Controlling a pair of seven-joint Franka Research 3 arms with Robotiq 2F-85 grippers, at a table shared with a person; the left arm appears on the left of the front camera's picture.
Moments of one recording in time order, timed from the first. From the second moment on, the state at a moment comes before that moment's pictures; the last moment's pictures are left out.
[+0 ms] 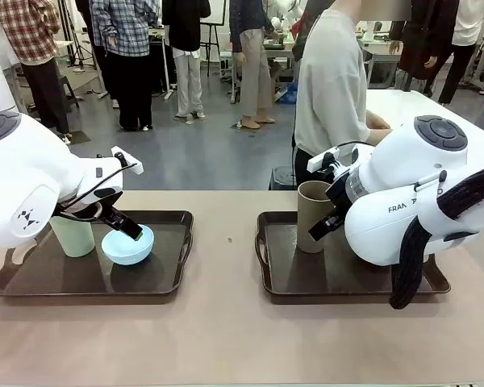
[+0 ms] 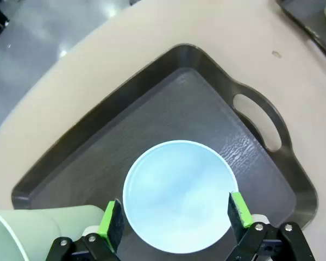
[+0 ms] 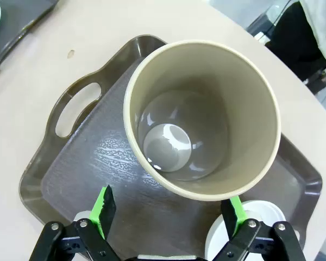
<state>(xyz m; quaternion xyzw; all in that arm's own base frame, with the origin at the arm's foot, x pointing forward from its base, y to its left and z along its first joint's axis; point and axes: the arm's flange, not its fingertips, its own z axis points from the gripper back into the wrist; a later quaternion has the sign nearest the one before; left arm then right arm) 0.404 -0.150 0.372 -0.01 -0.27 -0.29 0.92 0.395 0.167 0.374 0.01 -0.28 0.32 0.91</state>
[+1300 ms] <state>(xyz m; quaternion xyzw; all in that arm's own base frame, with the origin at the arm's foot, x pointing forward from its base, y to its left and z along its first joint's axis) 0.404 -0.150 0.372 -0.01 -0.27 -0.29 0.92 0.395 0.167 0.374 0.01 -0.28 0.32 0.91</state>
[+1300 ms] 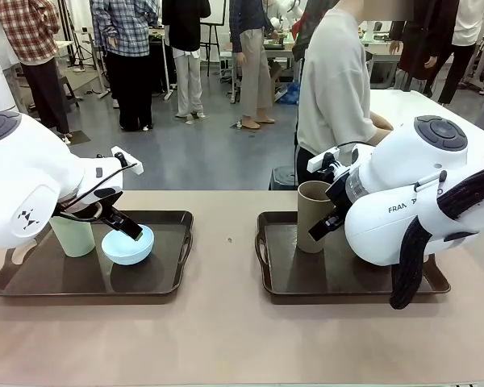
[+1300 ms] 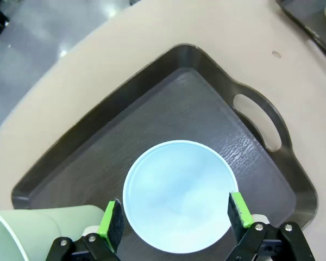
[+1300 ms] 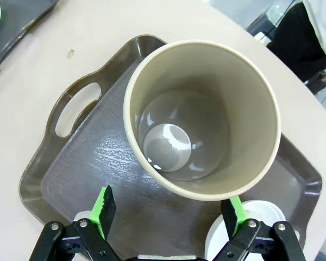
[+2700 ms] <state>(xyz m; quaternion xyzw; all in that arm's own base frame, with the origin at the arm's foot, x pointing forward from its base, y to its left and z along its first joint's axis) 0.256 -0.112 0.525 0.01 -0.14 -0.30 0.94 0.240 0.117 0.521 -0.03 -0.11 0.24 0.96</state>
